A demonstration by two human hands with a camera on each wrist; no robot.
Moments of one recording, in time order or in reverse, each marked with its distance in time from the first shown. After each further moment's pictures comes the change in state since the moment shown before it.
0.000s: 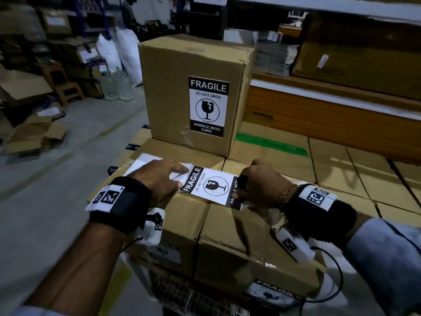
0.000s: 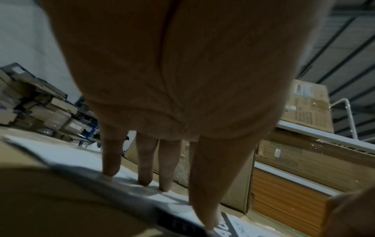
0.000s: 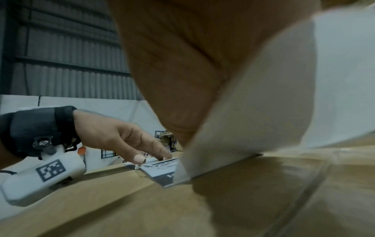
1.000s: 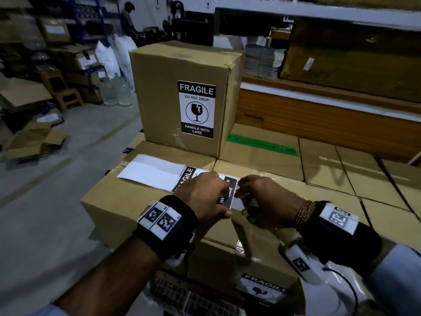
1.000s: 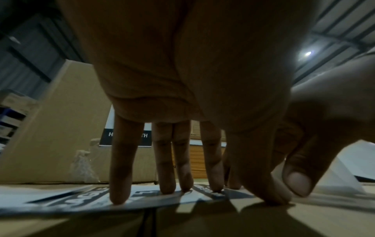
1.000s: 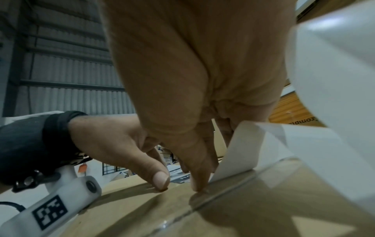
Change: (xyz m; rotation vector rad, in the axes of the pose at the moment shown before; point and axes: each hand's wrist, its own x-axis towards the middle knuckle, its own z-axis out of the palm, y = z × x) left_hand -0.036 0.115 0.039 0.209 -0.047 0.332; right_hand -0.063 0.025 -0.009 0.081 0.007 -0.301
